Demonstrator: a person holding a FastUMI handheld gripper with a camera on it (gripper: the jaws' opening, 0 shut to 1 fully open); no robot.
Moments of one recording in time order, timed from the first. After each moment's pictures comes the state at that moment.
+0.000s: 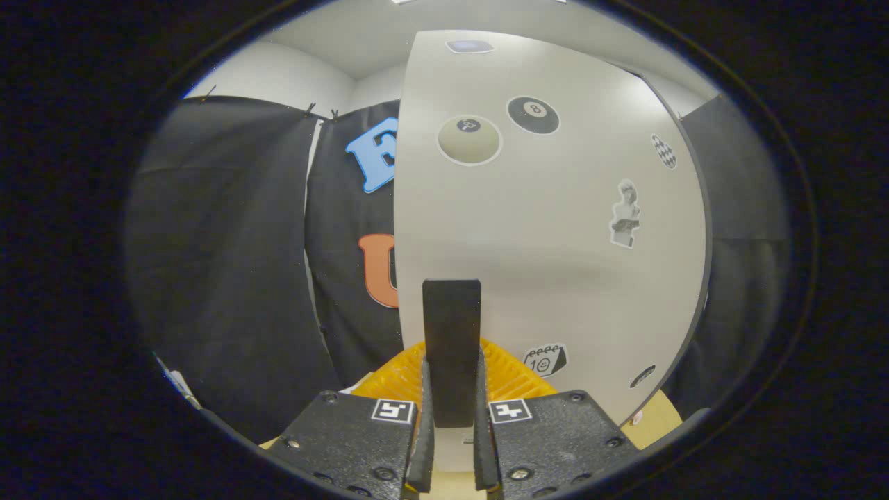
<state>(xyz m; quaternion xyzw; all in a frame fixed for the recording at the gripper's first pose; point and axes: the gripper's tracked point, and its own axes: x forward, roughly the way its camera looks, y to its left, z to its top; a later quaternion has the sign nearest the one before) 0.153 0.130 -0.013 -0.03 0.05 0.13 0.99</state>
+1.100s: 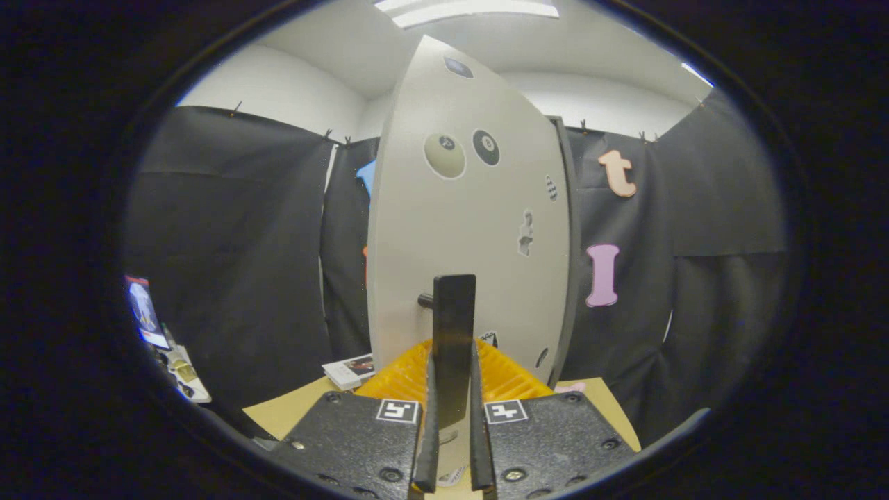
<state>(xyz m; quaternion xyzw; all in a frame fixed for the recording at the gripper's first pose) 0.069 0.034 -0.005 -0.05 0.00 0.12 0.99</state>
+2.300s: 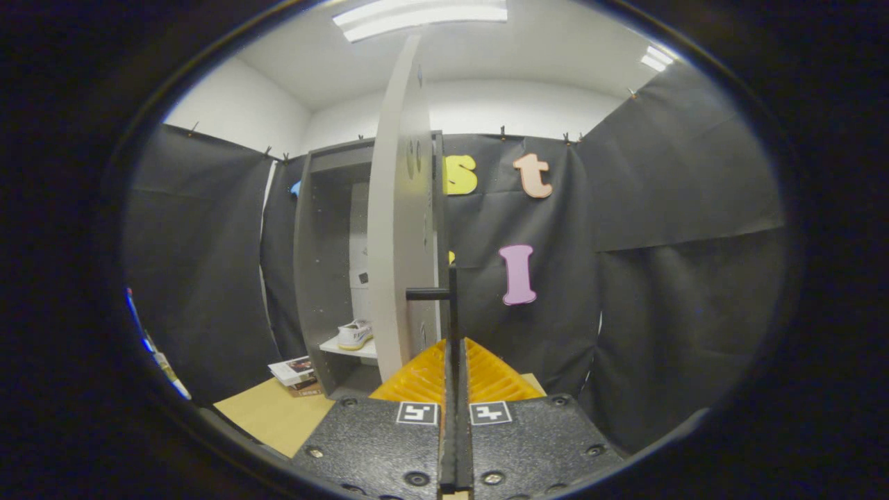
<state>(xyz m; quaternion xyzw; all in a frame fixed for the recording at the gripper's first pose) 0.058 -0.056 -0.008 -0.01 -0.02 0.02 1.00</state>
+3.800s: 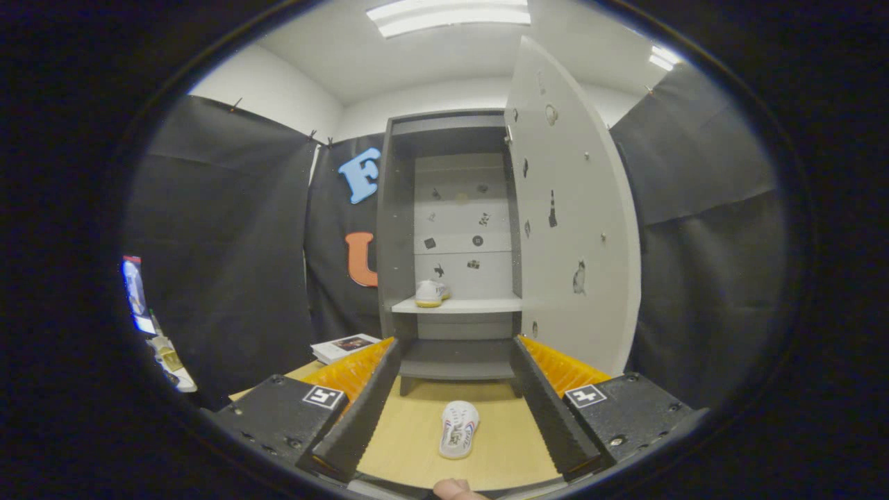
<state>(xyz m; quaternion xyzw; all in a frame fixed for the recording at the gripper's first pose) 0.081 0.075 -0.121 -0.01 -0.03 0.08 1.00</state>
